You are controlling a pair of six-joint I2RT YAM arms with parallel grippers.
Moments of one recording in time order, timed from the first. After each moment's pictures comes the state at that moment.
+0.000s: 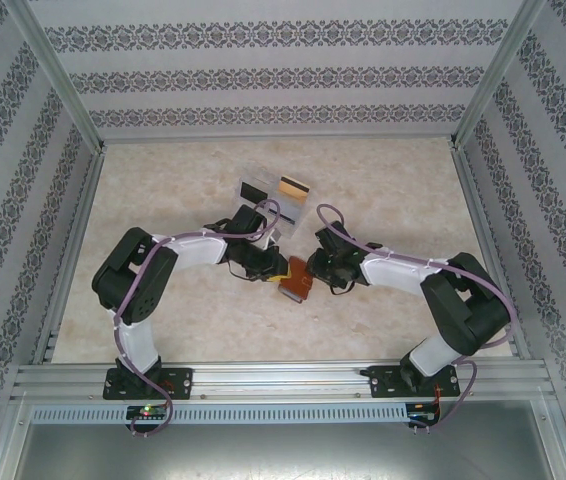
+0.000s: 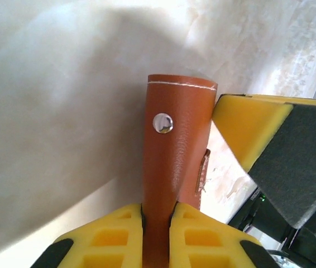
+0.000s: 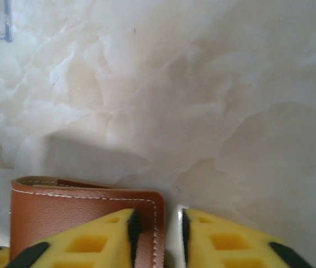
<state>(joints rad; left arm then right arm) -0.56 1.85 1.04 -0.28 0.68 -0.72 0.60 1.56 0.75 -0.26 -0.09 1.02</state>
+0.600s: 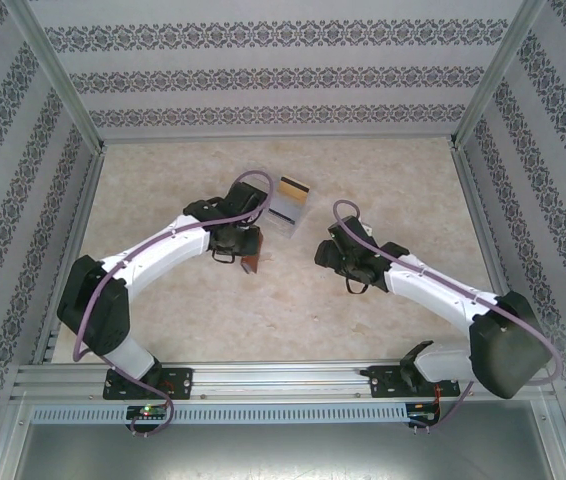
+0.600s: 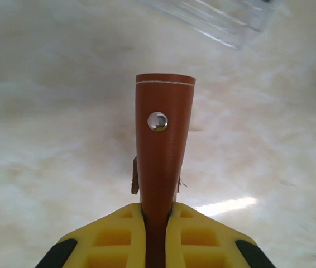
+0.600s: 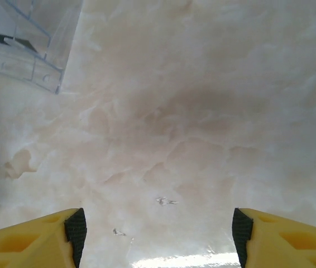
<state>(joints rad) -0.65 1.63 1.29 -0.89 -0.19 -0.50 0.60 1.28 0.78 -0.51 0.15 0.91</state>
